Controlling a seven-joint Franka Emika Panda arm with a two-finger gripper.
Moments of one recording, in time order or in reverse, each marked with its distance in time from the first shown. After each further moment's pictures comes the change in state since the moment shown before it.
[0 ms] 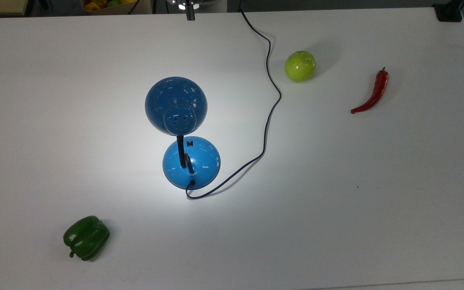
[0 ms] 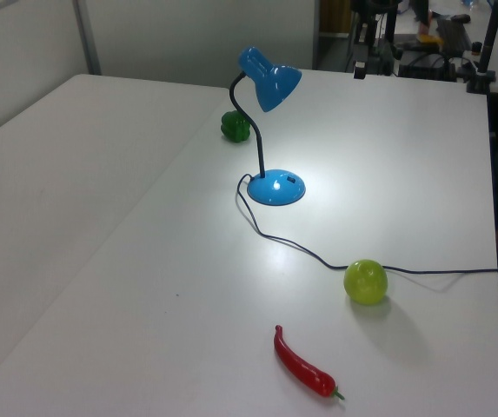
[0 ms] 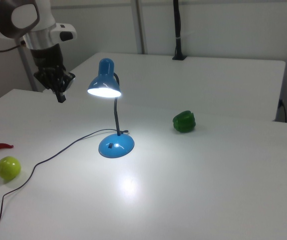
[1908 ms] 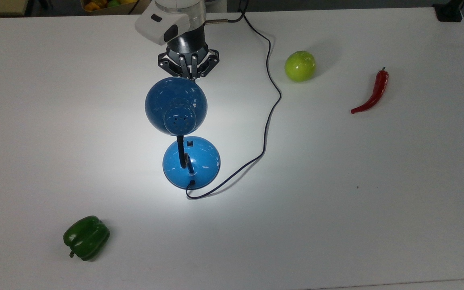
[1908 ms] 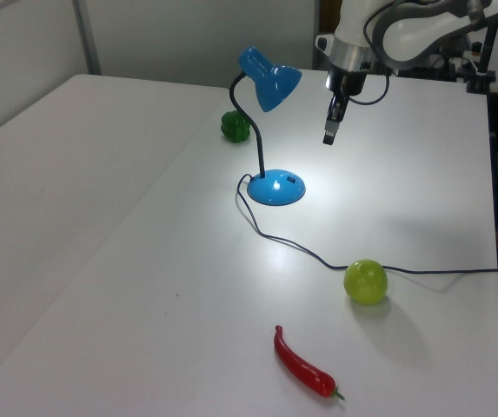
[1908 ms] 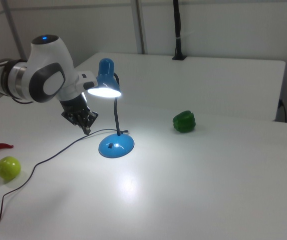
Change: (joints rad) arm -0.005 0.092 -0.001 -0.337 -0.005 0.578 -0.051
